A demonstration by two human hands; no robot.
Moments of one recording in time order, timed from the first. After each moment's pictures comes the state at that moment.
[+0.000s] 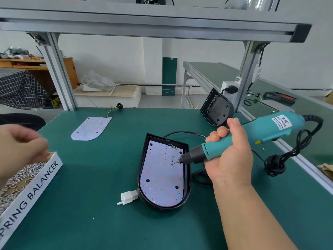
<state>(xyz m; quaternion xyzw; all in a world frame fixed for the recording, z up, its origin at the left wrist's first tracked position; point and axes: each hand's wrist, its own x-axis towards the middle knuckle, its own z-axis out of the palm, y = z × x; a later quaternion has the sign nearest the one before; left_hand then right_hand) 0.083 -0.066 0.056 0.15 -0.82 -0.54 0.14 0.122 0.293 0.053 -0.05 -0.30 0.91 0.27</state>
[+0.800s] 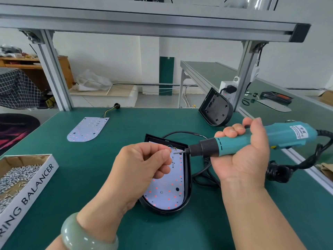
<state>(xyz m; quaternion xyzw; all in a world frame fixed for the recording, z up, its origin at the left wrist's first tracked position) 0.138 0.126 0.052 -0.07 -0.71 -0.70 0.00 0.132 0.297 0.067 -0.02 -0.21 0.94 0.28</state>
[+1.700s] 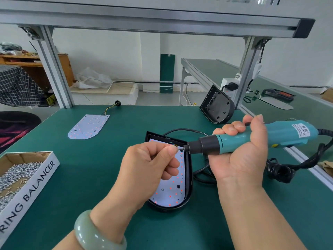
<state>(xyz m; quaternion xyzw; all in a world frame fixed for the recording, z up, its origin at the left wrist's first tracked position) 0.140 0.134 0.045 -0.10 -0.72 -0.68 0.03 0.134 0.287 0.069 -0.01 -0.19 0.94 0.29</state>
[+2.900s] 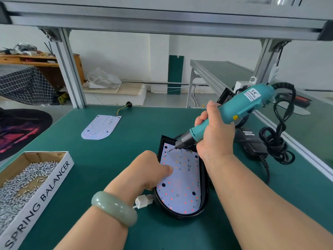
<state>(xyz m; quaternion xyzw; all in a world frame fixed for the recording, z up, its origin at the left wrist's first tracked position) 0.081 0.107 0.020 0.02 -0.90 -0.41 -0.14 0.048 0.251 0.057 -0.02 -0.40 0.86 0.30</state>
